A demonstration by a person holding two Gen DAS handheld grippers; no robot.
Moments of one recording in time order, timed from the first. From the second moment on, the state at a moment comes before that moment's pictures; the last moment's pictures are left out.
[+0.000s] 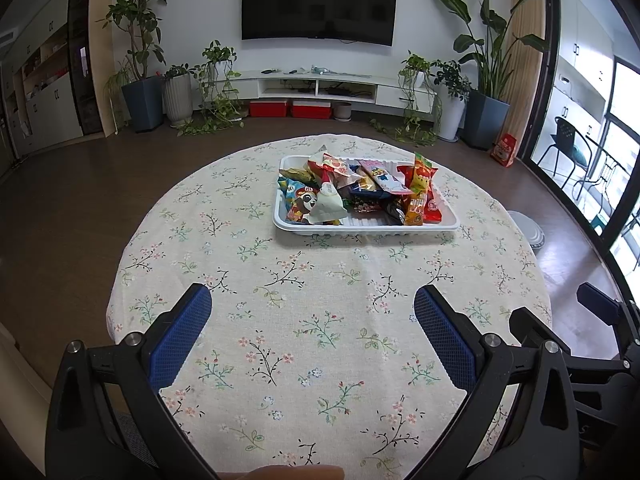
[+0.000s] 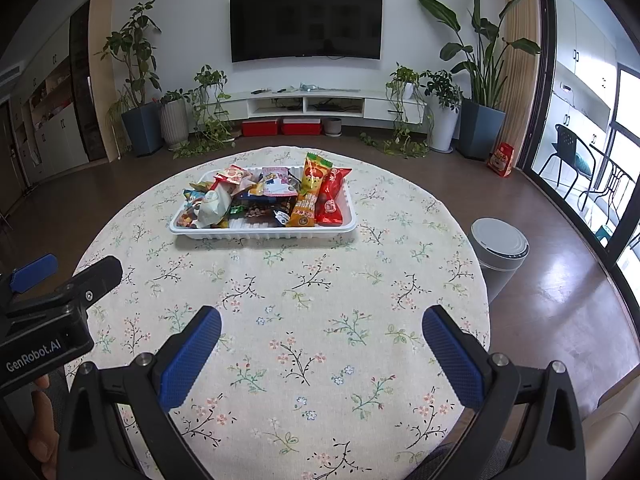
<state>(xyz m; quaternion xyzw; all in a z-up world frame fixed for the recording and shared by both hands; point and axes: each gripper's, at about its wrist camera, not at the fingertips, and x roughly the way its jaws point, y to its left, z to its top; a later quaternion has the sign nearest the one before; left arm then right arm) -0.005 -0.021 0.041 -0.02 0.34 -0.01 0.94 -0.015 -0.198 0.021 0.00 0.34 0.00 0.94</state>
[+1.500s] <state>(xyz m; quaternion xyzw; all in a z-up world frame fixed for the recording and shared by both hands) -0.007 -0.019 0.043 -0.02 0.34 -0.01 0.94 -0.020 -0.197 0.020 -0.01 0.35 0.00 0.94</state>
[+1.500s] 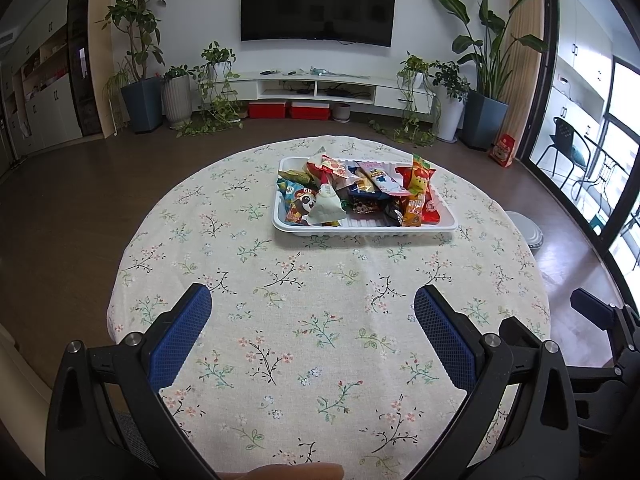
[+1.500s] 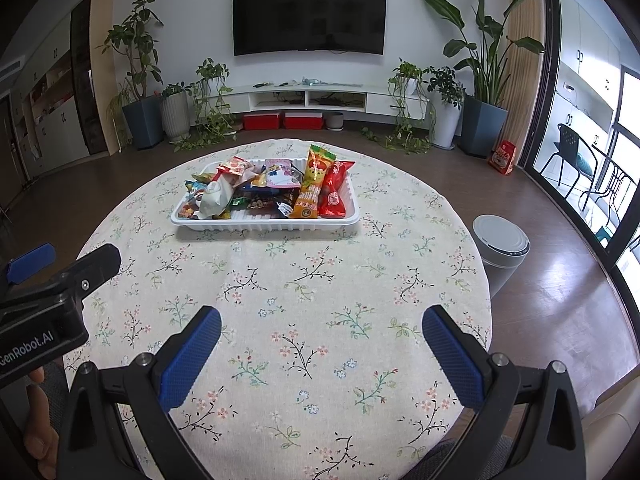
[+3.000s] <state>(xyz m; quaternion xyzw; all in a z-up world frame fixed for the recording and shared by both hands) -0.008 -0.020 0.042 -0.02 0.34 -0.01 0.94 -0.025 -0.197 0.017 0.00 0.35 0.00 0.94</state>
